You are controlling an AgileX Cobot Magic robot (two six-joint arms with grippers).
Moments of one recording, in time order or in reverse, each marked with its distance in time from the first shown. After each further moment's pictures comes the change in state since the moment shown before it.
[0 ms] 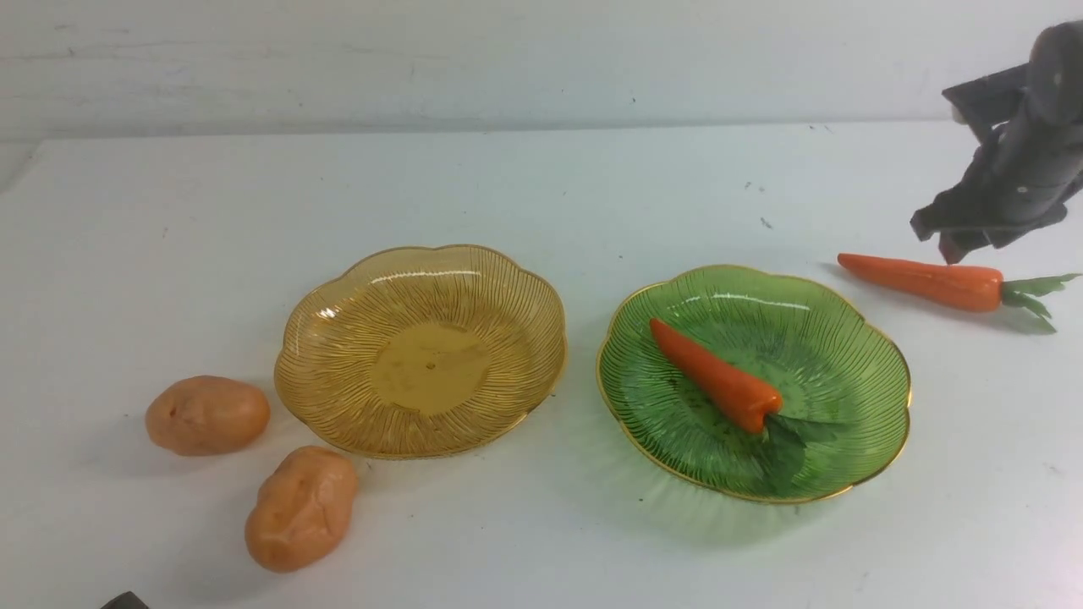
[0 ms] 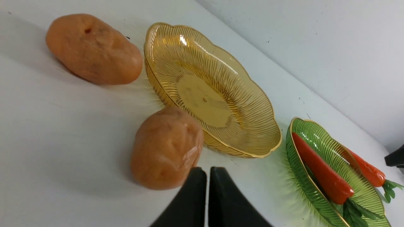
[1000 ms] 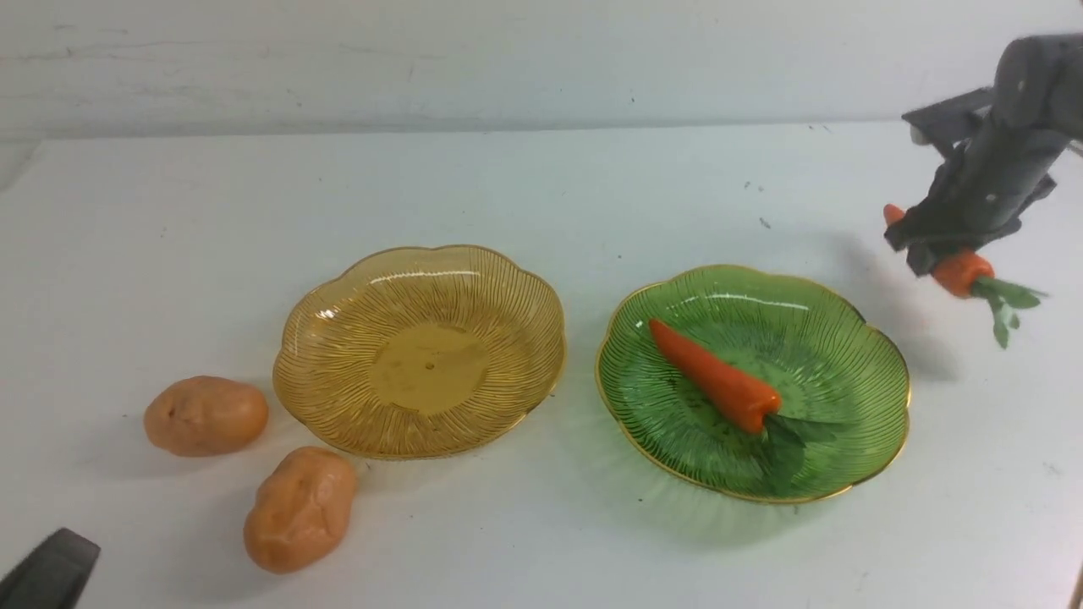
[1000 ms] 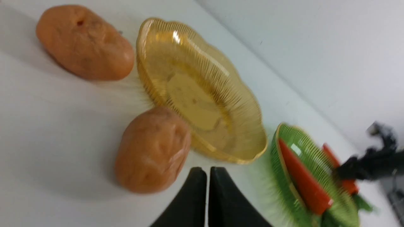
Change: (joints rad) right arm -0.001 0.131 -0.194 0.093 0.169 -0.117; left arm -0.001 0.000 -0.068 -0.195 -0.162 0.051
